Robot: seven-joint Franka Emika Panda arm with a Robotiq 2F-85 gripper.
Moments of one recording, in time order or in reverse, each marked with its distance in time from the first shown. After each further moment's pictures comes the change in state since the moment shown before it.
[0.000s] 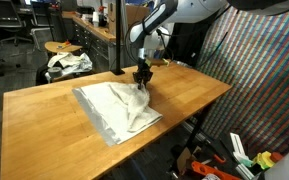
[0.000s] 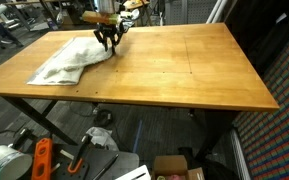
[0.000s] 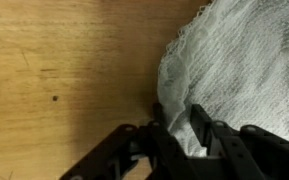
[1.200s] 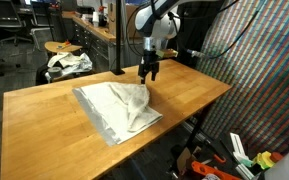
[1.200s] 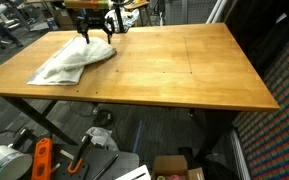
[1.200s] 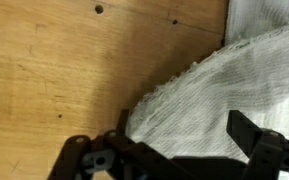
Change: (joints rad) arm 0.039 -0.253 -0.024 -0.240 -0.038 -0.022 -0.157
